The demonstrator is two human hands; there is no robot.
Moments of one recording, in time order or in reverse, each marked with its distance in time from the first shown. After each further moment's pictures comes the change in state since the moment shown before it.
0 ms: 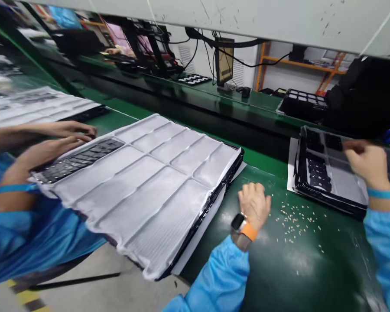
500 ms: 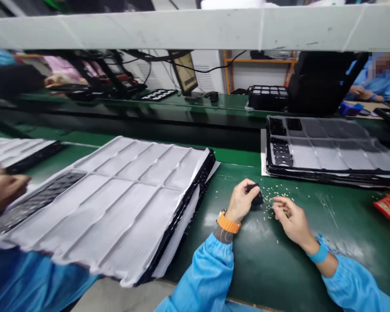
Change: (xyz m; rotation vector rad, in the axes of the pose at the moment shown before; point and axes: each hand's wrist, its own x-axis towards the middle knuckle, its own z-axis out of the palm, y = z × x) left_hand -0.012 0.017 0.009 -0.693 -0.342 0.172; right_hand -0.271 -0.079 0.022 0.747 -0.284 0.190
